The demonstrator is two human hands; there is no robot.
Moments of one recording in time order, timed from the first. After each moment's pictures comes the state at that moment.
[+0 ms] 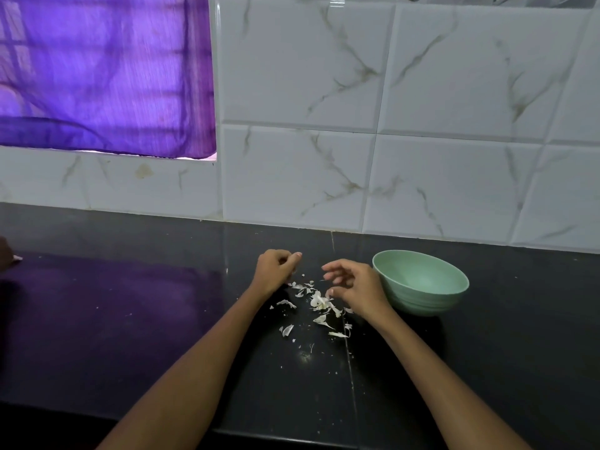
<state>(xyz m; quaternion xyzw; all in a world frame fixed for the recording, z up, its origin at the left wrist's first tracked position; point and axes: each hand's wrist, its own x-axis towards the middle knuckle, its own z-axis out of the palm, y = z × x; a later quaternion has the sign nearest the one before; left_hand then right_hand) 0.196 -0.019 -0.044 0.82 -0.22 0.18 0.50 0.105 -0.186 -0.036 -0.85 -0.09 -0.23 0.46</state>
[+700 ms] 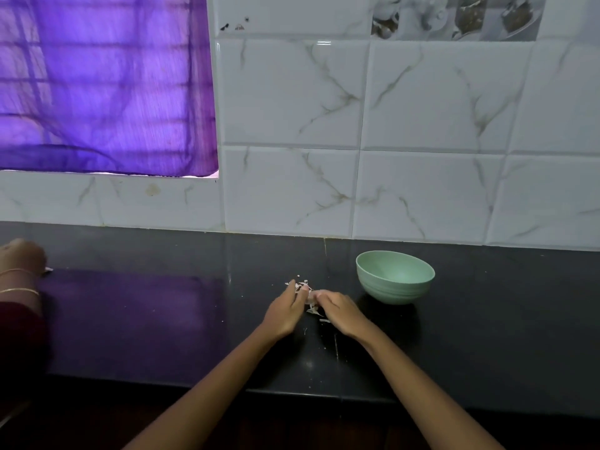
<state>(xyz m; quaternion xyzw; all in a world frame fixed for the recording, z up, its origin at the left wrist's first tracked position) 0.086 -0.025 -0.055 0.87 -0.19 0.02 0.46 0.056 -0.162 -0.046 -0.94 -0.05 -0.08 0.34</state>
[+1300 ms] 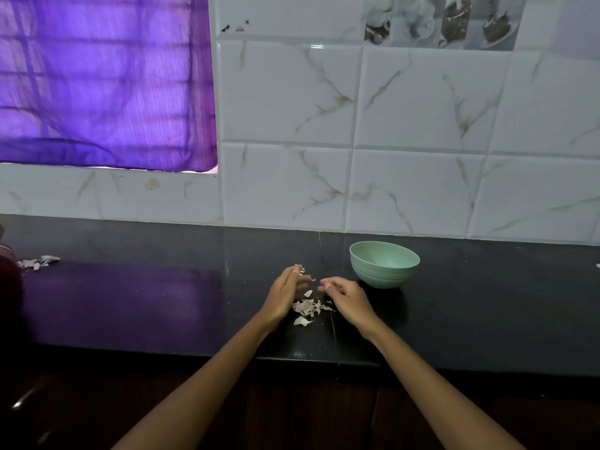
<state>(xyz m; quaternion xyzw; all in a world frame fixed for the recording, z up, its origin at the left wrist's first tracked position) 0.060 -0.016 -0.051 0.69 -0.22 -0.03 0.69 0.013 -0.160 -0.047 -0.85 0.01 -0.18 0.49</state>
